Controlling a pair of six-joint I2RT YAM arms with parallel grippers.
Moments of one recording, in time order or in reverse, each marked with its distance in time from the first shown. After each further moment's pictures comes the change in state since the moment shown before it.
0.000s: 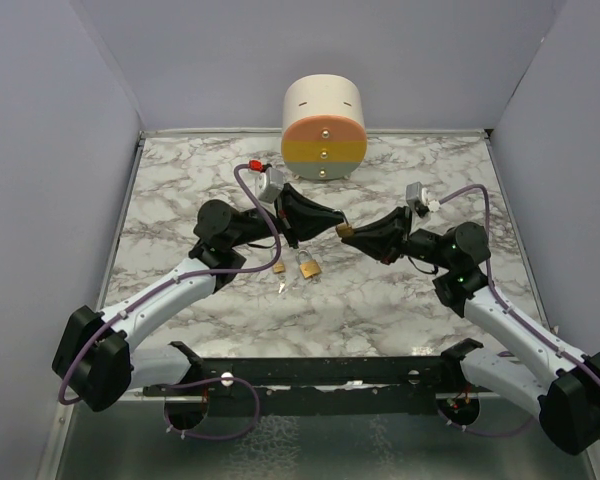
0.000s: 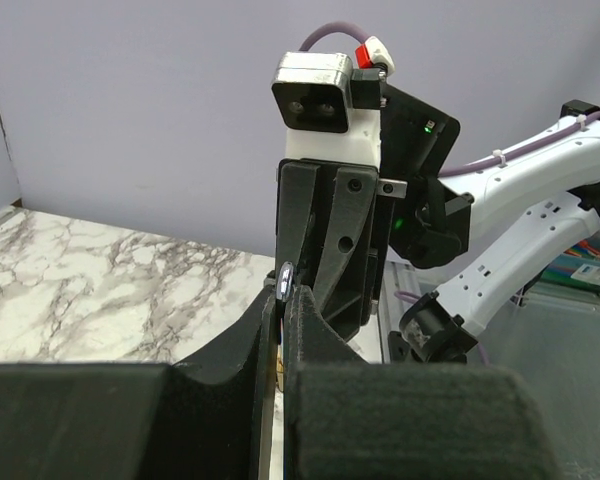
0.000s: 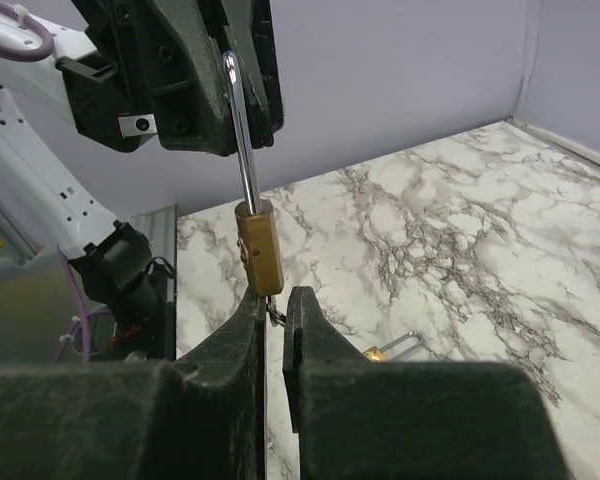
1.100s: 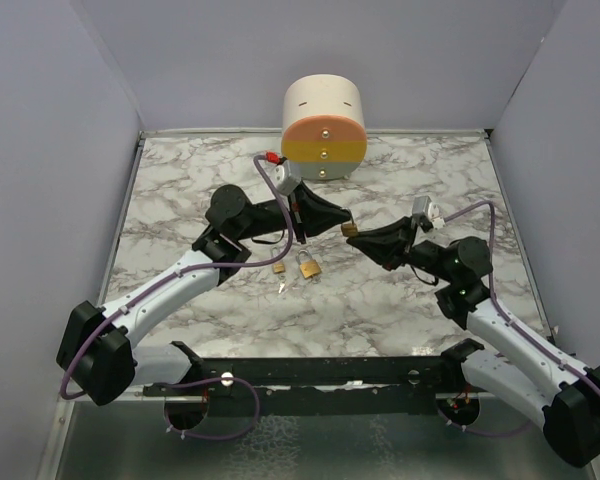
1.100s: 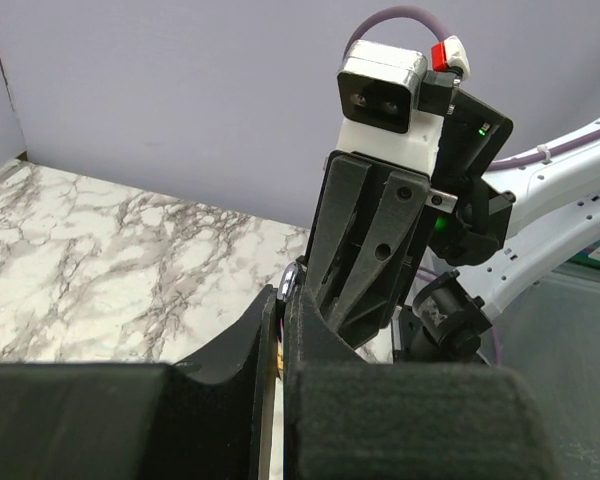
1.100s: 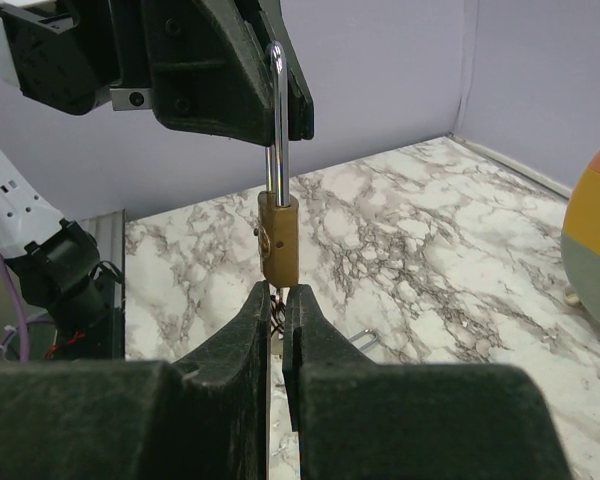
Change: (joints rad) left arm -0.008 0.036 0.105 -0.207 -0.018 0.096; right arm 0.005 -0.077 -0.095 0.002 0.086 -0.106
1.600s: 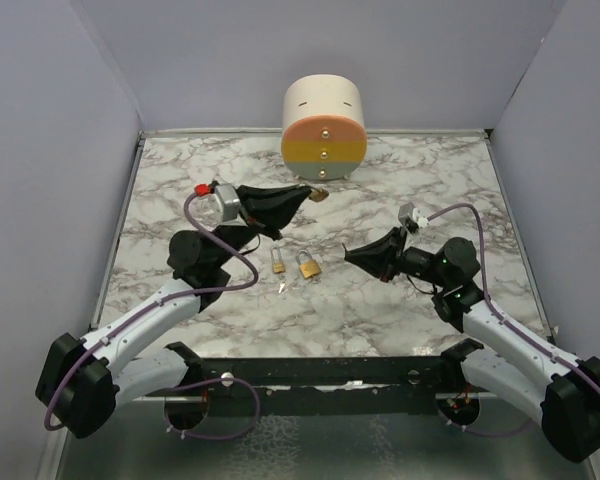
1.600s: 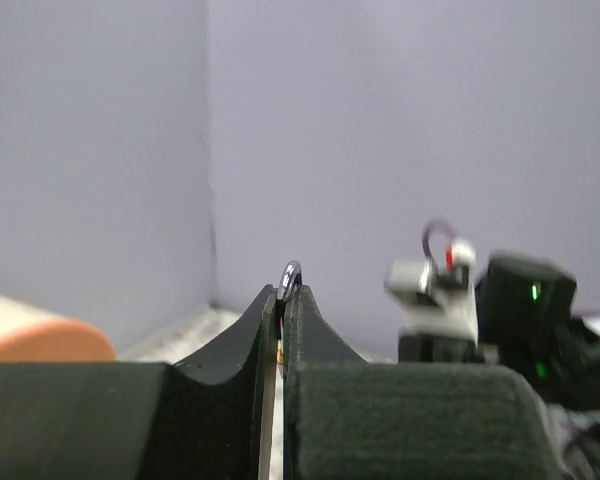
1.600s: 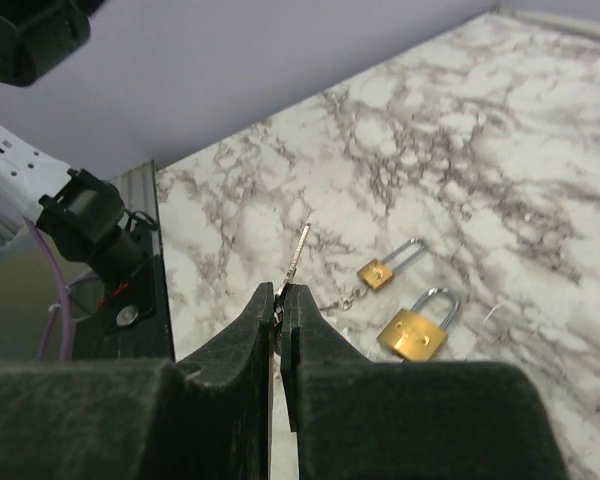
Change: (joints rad) left arm 0.013 -0.177 -0.248 0.322 -0.301 0.069; right arm 0.002 0.013 -0.067 -0.032 -0.009 0.077
